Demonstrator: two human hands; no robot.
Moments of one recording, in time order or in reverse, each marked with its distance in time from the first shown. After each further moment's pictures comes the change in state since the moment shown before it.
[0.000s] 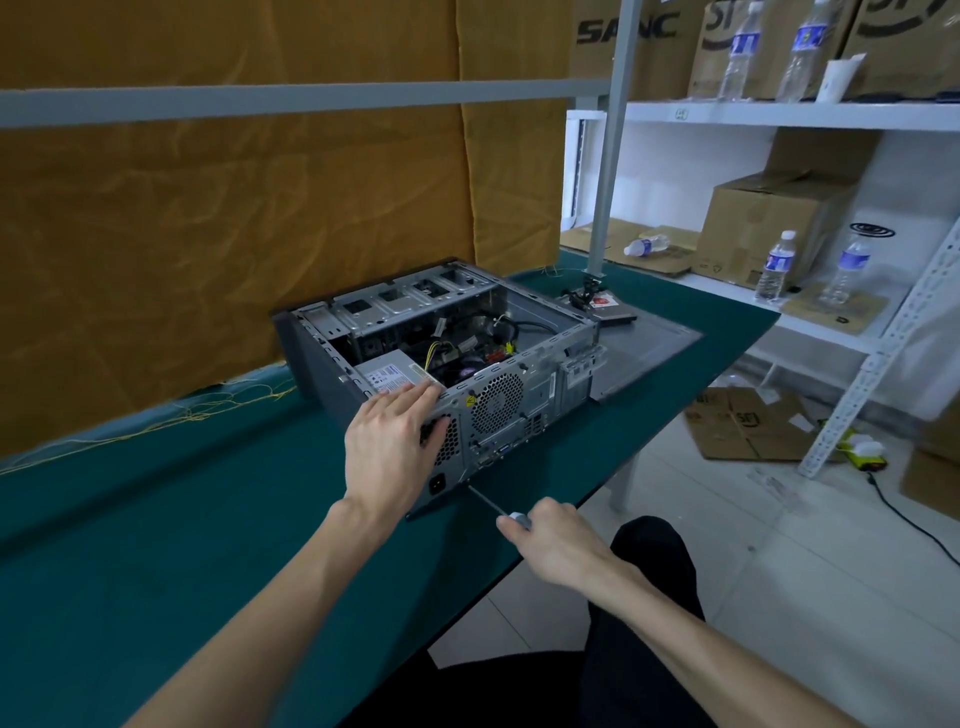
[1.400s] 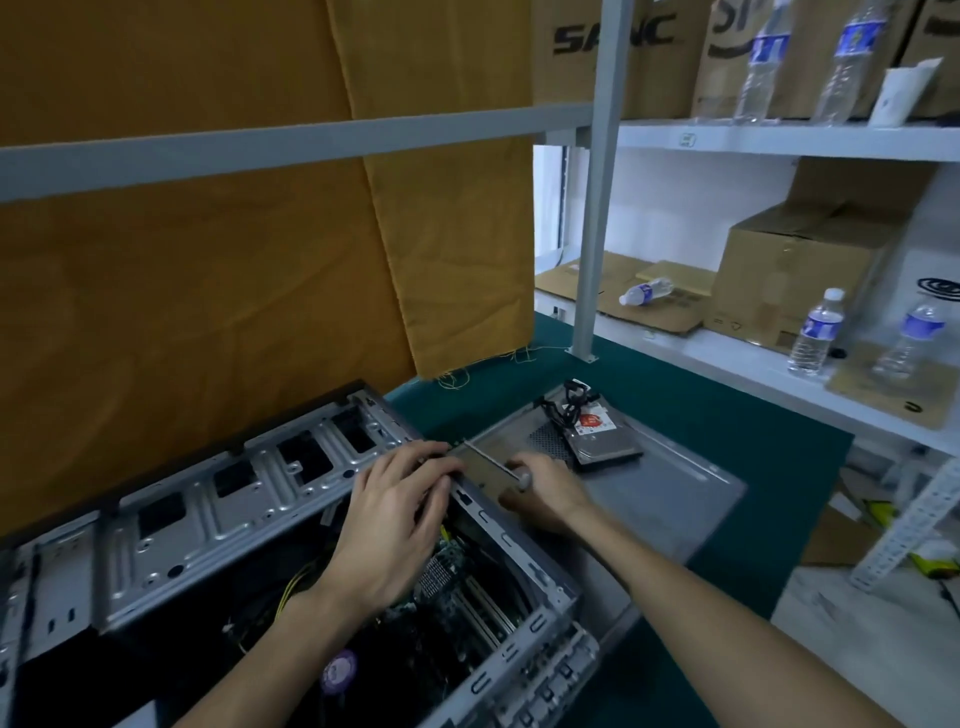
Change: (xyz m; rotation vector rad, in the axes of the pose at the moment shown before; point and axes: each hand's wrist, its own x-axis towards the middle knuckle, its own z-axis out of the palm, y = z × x) left_hand 0.232 0.021 0.211 -0.392 -0.398 -0.049; right_hand 0.414 0.052 -0.181 -0.022 0.037 -0.115
